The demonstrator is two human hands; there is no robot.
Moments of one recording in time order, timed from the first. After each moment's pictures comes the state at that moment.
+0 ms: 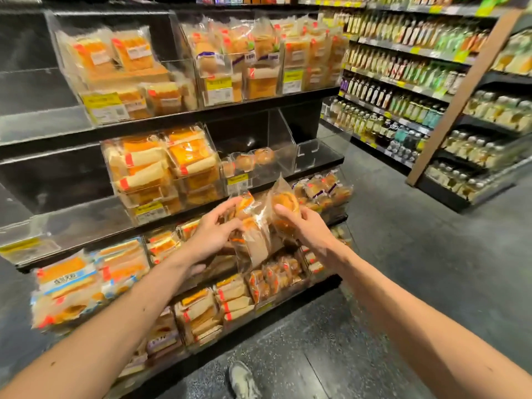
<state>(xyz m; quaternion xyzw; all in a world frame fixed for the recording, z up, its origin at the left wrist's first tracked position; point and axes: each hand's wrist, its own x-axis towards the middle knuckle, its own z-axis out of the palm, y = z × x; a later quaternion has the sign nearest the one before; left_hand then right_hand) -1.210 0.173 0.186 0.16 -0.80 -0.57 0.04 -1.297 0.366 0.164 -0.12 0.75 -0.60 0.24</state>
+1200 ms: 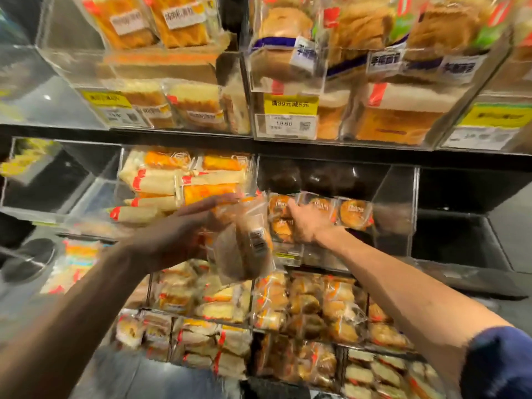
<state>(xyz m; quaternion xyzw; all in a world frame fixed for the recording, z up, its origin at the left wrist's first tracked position) -1.453 0.020 0.208 0.32 -0.53 -0.78 0.07 -1.711 0.076 0.078 -0.60 0.78 0.04 0.18</state>
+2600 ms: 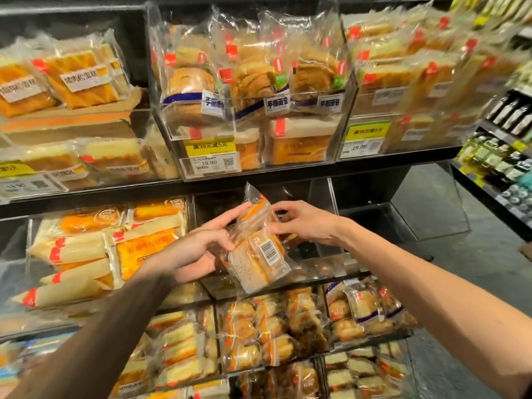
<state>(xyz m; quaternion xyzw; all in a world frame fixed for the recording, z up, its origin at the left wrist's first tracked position) -1.559 0.023 0.192 0.18 -0.56 -0.81 -0.05 -1.758 0.172 0.174 -0.39 0.69 -0.39 0.47</state>
